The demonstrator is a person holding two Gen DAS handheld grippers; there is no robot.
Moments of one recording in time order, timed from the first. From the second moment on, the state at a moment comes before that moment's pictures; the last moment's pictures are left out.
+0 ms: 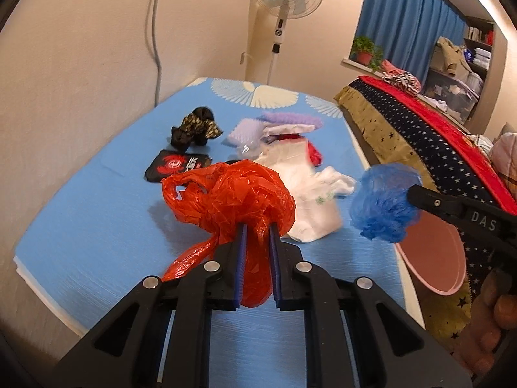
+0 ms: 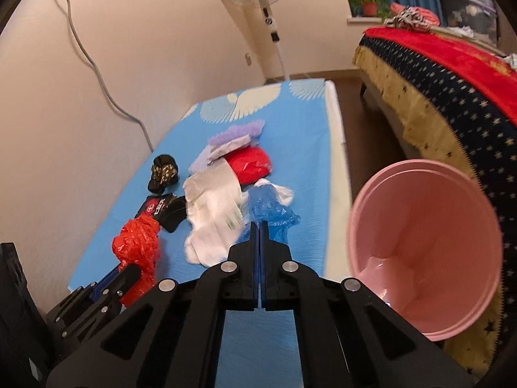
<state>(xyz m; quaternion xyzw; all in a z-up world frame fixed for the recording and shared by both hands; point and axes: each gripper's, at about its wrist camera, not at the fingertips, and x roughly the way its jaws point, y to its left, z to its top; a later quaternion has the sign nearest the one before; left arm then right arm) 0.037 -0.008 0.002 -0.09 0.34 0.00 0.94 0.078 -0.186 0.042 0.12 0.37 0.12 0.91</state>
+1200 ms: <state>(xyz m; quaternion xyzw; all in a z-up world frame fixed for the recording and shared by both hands) 0.039 -0.080 0.036 -0.03 0.30 -0.10 0.95 0.034 -0.277 0.087 0.12 0.28 -0.04 0.95</state>
